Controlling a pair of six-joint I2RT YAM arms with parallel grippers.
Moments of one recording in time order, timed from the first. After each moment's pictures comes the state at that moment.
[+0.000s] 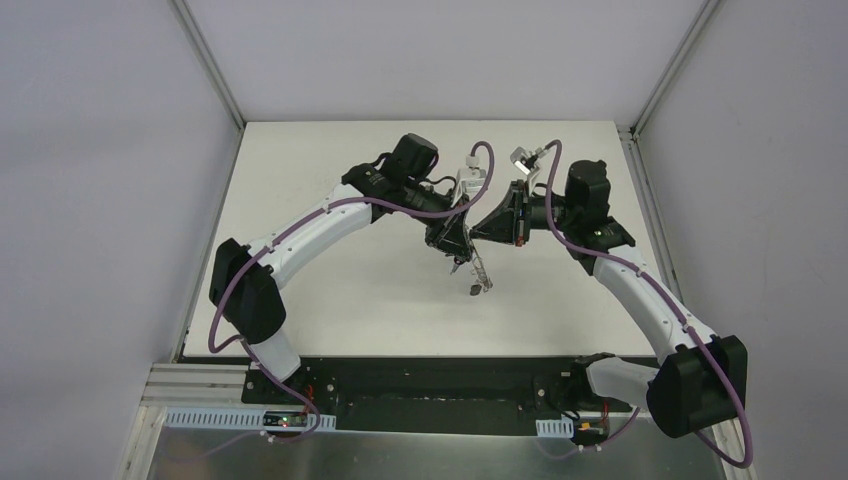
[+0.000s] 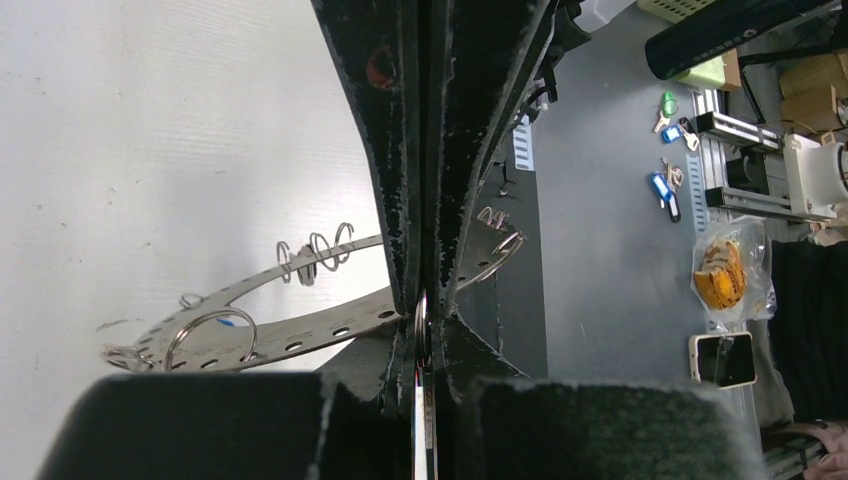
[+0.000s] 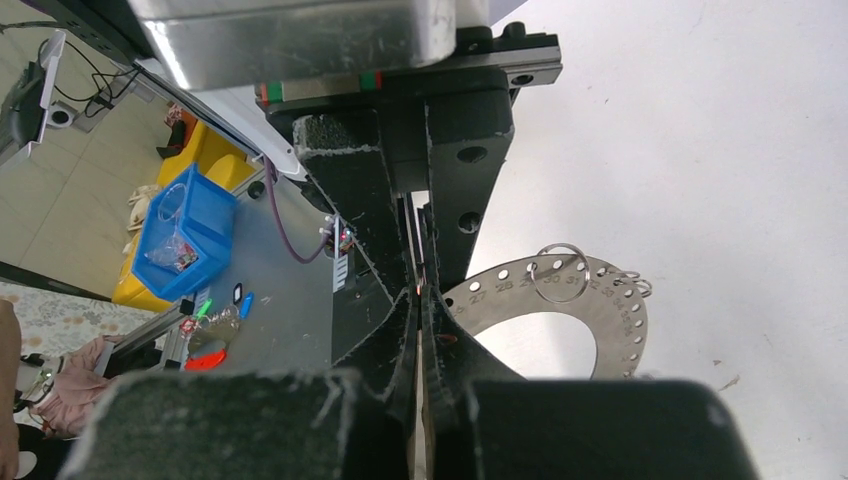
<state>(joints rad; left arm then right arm) -0.72 1.68 1.55 -0.65 0.99 0.13 0.33 1.18 0.91 0.04 -1.19 0.37</state>
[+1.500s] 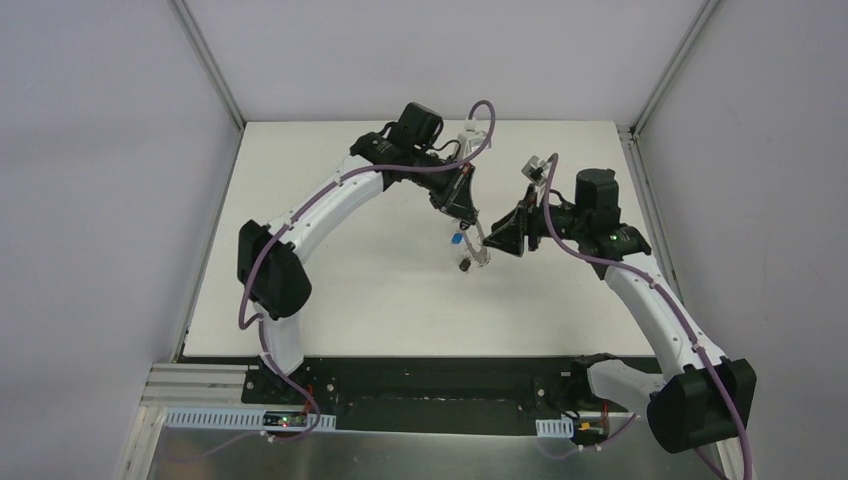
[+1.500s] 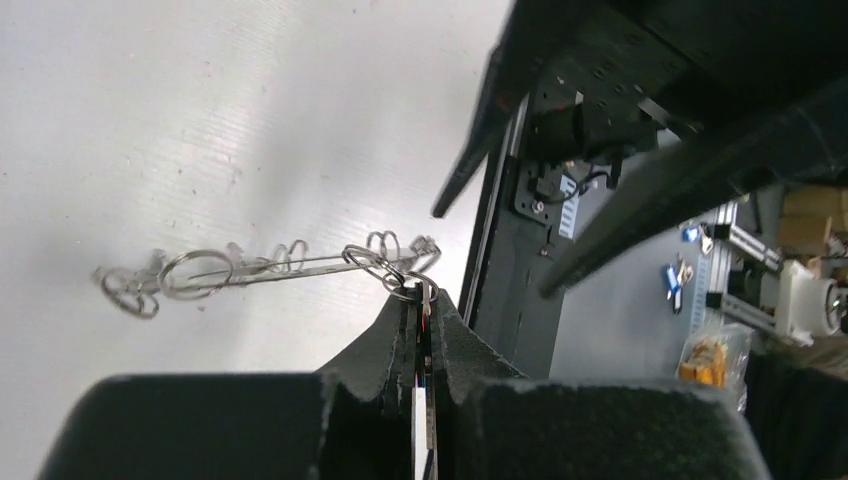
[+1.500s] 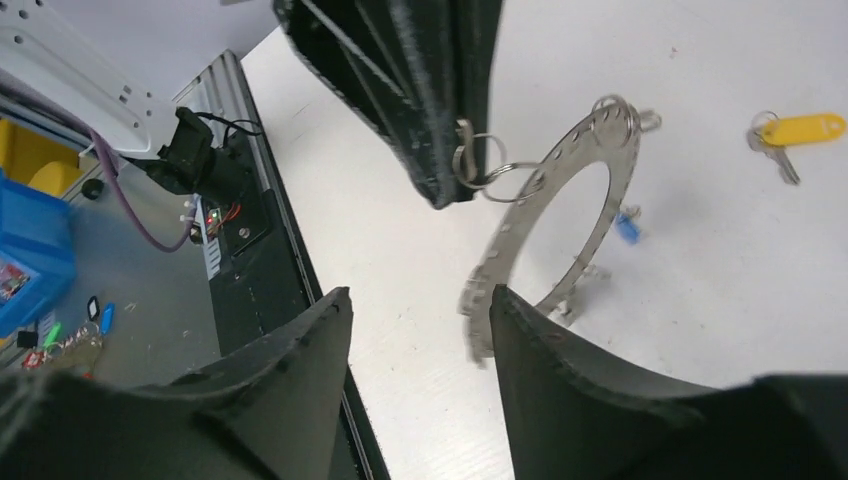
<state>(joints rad) -0.65 1.84 1.84 -0.80 0.85 0.01 0.28 1.12 0.93 -0.32 -0.97 0.03</state>
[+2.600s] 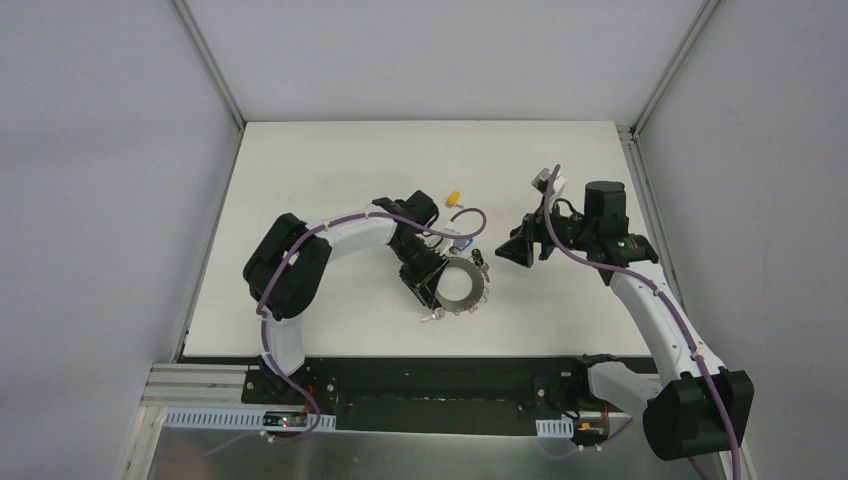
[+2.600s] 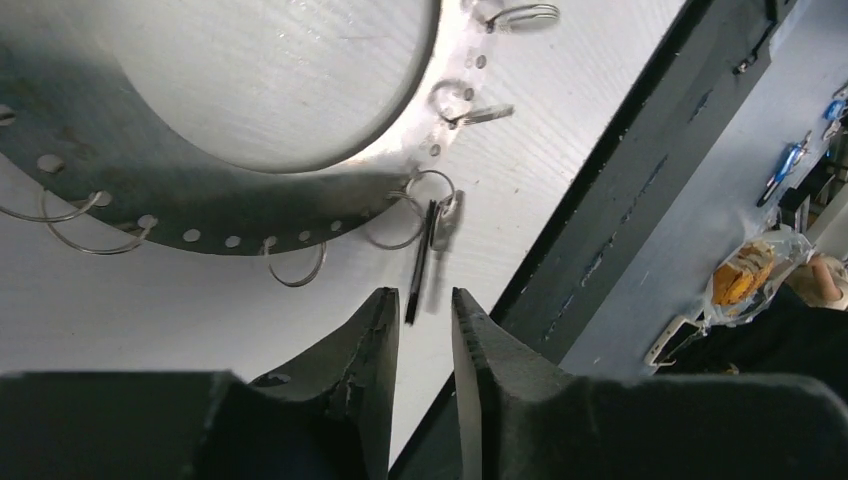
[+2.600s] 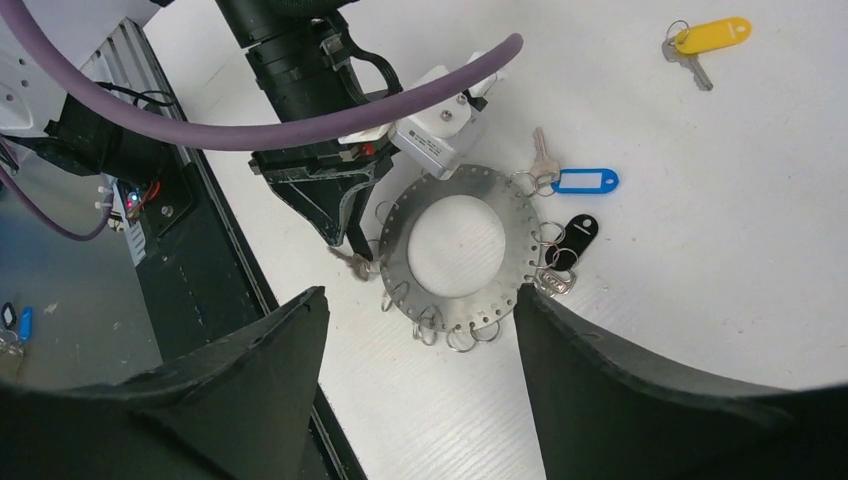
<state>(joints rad) -0.70 1.88 1.27 -0.76 0.67 0.07 0.18 1.07 0.87 -0.44 -0.87 -0.10</state>
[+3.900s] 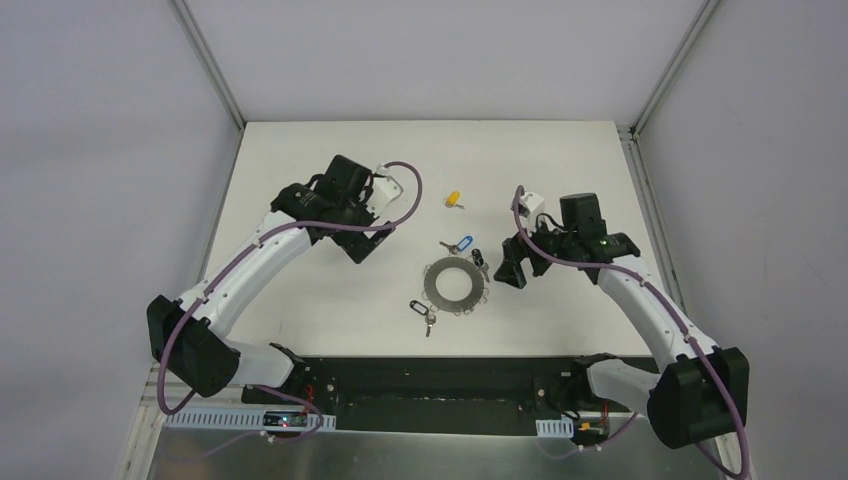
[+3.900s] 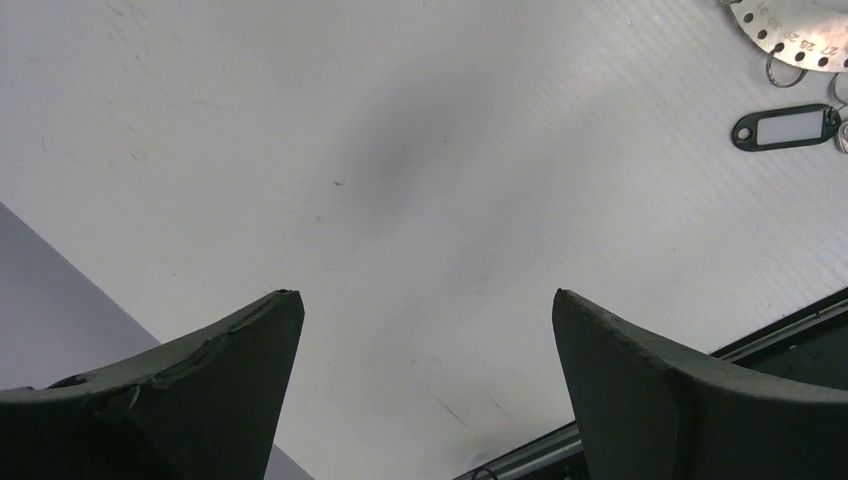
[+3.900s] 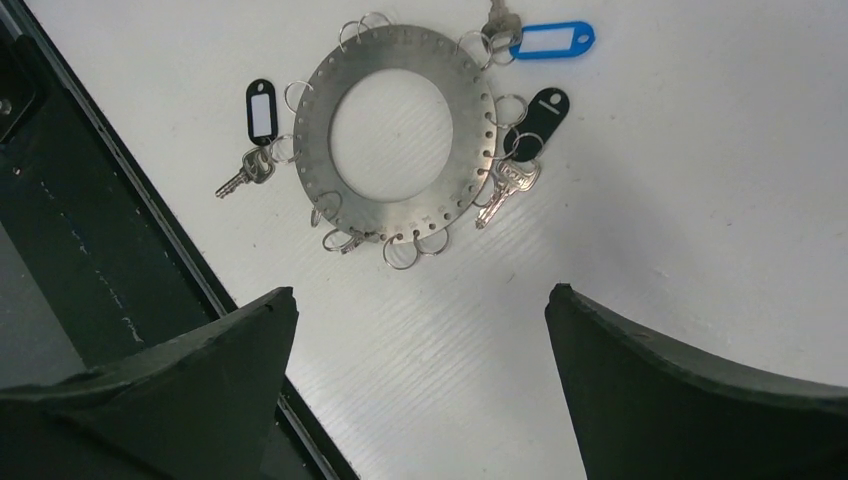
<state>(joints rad) -0.55 1.33 1.28 -0.94 -0.13 0.34 0.28 1.11 0.84 -0.60 -0.63 -0.29</state>
